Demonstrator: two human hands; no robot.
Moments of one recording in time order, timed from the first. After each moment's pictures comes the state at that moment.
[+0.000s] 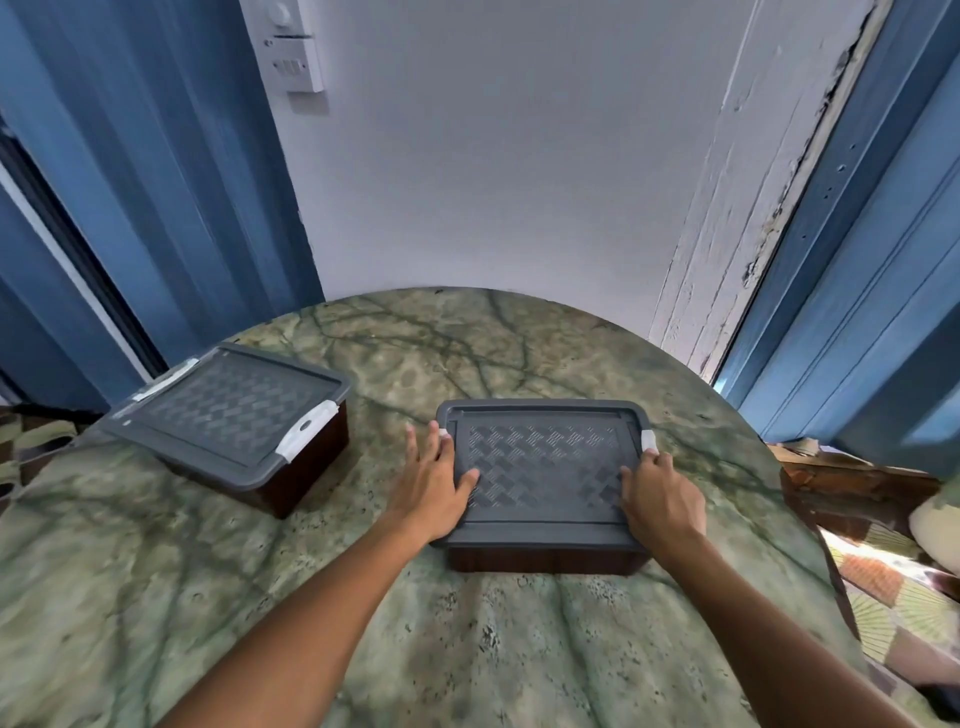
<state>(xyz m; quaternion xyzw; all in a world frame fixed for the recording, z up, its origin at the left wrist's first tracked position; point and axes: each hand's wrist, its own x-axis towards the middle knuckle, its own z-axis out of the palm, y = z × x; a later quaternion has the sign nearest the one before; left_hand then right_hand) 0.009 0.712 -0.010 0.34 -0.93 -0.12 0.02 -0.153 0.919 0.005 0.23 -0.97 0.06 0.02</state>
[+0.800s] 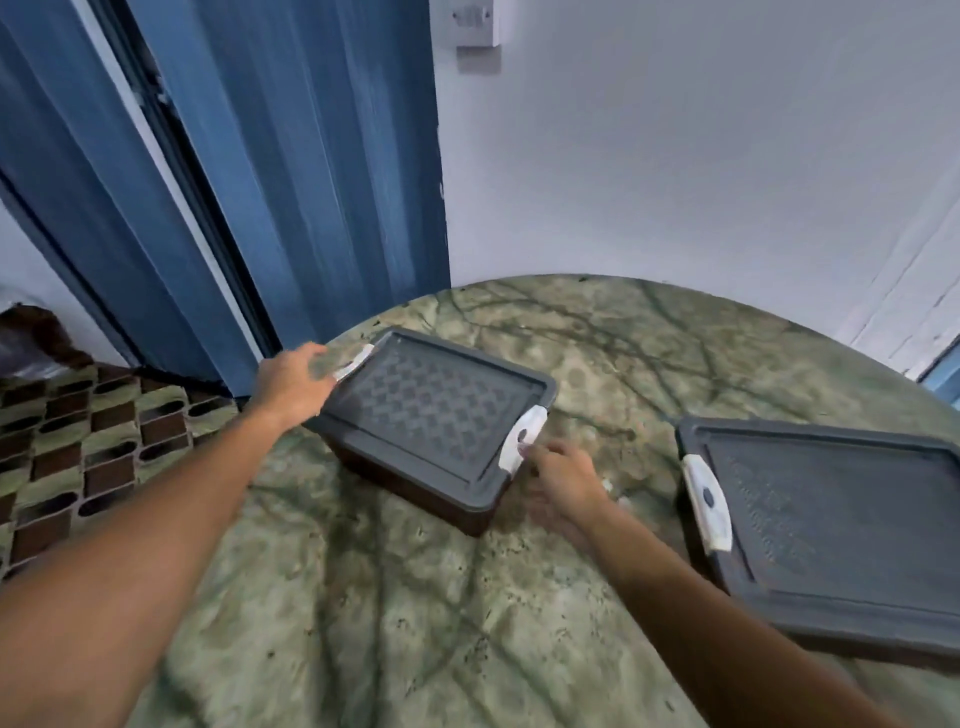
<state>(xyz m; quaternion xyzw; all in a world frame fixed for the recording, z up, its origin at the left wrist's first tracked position) 0.231 0.337 0.034 0.52 -0.82 -0.18 0.16 0.057 0.608 0.005 0.08 -0.66 0.61 -0.43</state>
